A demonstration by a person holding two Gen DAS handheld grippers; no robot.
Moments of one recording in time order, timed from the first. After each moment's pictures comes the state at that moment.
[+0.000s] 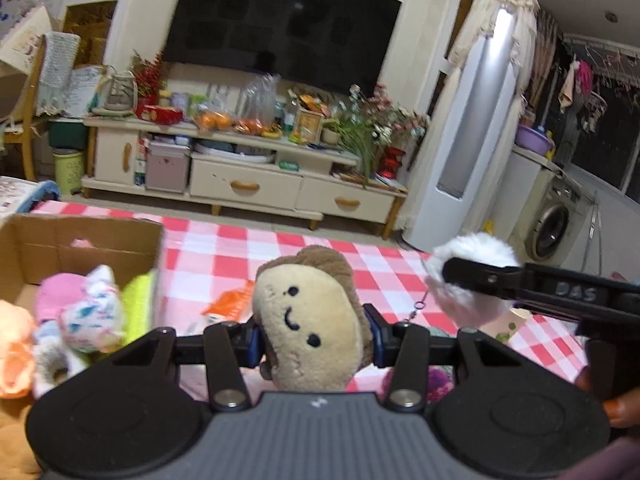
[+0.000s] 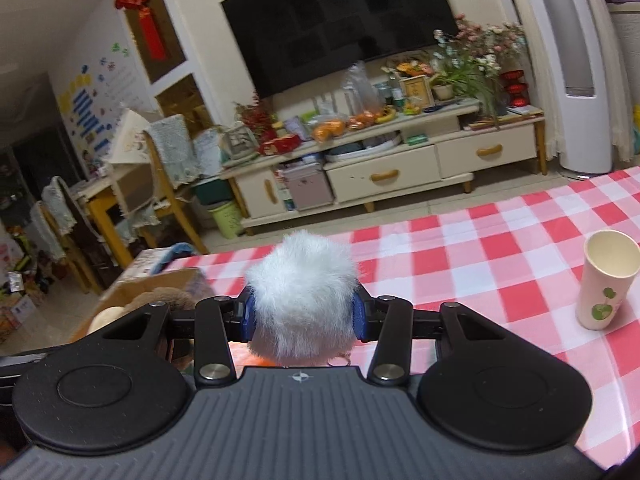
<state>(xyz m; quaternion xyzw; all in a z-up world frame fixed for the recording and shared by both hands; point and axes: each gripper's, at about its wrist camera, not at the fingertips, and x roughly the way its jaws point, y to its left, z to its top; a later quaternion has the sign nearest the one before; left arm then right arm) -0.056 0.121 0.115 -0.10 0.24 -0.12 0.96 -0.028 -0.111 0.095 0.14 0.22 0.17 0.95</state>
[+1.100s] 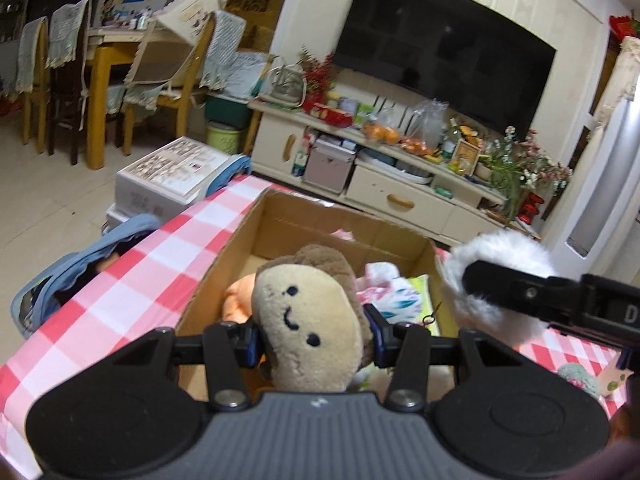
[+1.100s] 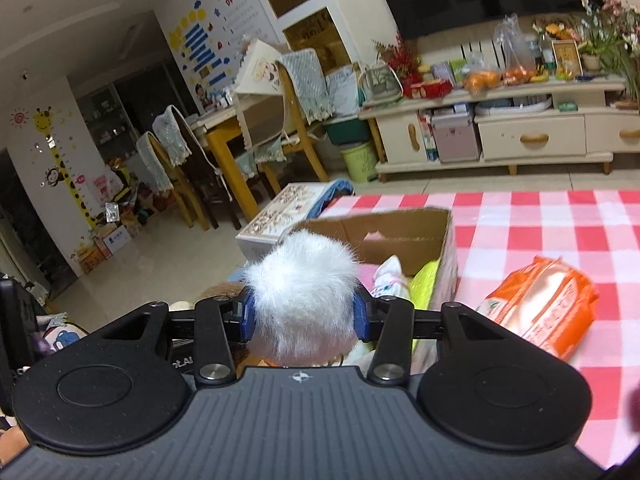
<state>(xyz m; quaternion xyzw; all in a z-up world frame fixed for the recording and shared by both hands) -0.096 0.284 0.097 -0.17 0.26 0.08 0.95 -0.021 0.099 0.097 0.11 0.27 0.35 0.89</state>
